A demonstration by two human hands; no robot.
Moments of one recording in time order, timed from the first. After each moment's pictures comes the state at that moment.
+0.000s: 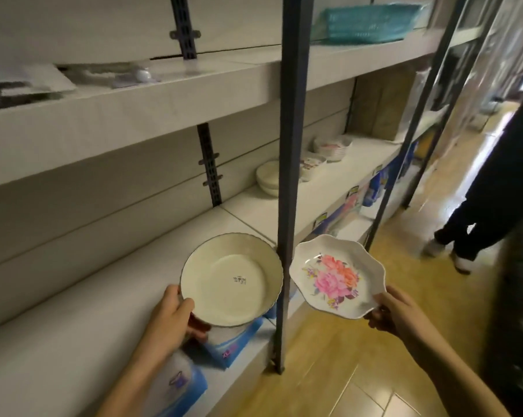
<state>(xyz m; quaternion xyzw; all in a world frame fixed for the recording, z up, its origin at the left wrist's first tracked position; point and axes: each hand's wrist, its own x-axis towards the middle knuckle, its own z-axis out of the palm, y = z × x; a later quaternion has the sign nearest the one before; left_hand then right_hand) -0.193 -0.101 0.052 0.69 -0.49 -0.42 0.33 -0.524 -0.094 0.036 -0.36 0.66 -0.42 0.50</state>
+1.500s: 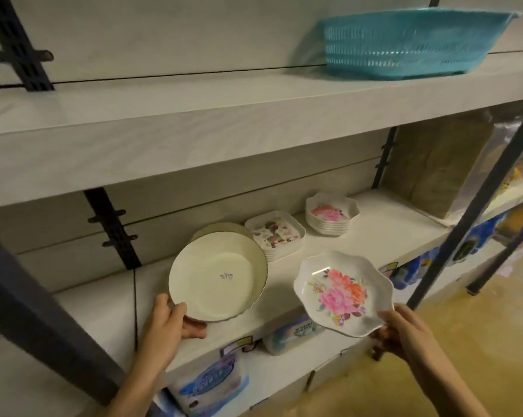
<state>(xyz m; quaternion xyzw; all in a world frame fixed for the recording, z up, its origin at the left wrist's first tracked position) -0.476 -0.417 0.030 0.72 -0.30 -0.35 0.52 -0.804 -0.494 0.038 -0.41 0.61 -0.36 0.57</state>
